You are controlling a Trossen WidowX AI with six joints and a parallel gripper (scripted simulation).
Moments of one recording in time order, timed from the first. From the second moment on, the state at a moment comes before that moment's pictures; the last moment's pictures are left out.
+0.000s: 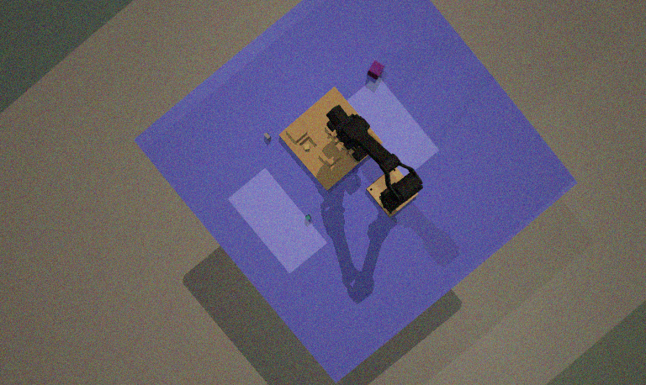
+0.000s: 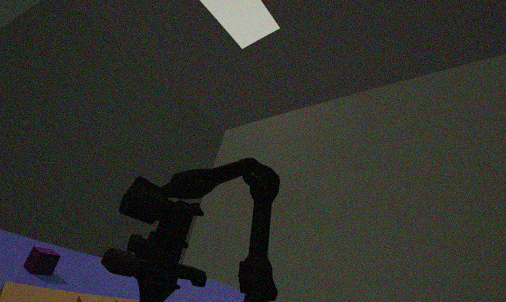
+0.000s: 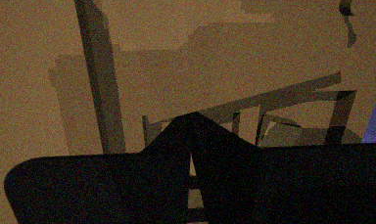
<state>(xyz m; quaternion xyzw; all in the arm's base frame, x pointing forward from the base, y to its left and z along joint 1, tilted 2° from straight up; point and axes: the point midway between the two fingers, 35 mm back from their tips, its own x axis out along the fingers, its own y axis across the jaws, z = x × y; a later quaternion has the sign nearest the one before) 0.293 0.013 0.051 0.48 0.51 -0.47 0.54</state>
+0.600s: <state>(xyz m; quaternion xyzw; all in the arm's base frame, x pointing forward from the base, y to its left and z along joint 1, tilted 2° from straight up) 0.305 -0.001 0.053 0.48 0.51 -0.47 0.54</state>
